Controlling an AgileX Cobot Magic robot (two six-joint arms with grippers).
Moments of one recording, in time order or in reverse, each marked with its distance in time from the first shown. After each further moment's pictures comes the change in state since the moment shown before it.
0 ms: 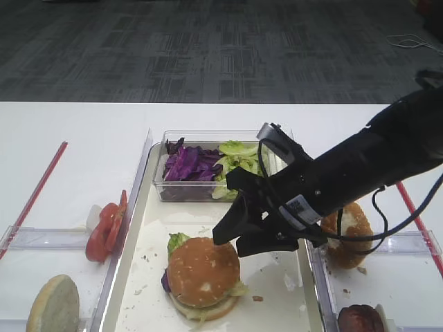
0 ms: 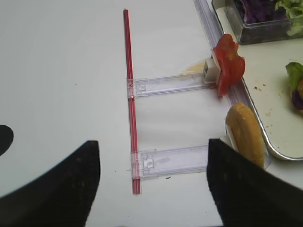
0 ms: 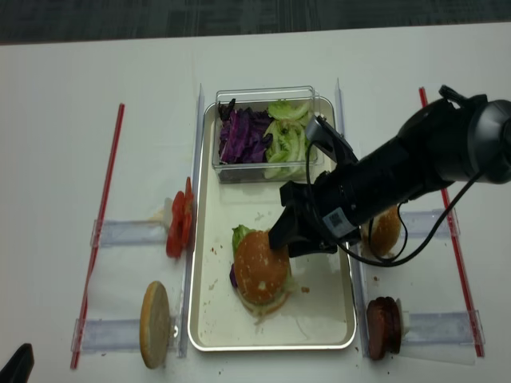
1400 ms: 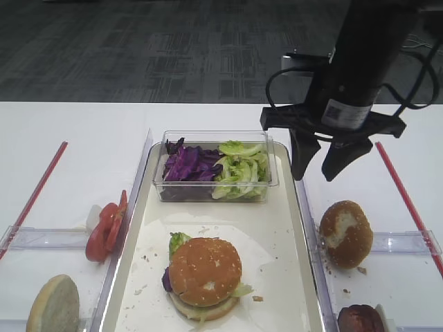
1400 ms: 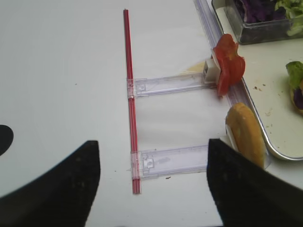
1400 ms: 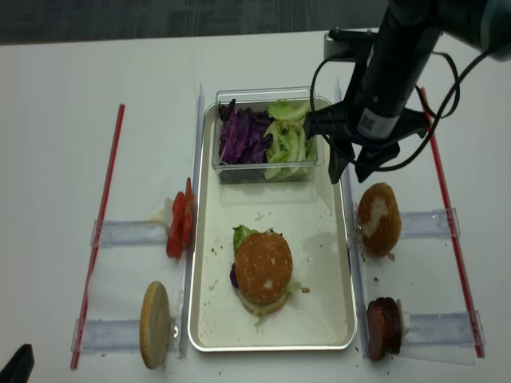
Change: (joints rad) left arm 0.000 0.000 0.000 0.000 0.000 0.000; right arm 0.000 -0.022 -0.546 -1.067 0.345 0.903
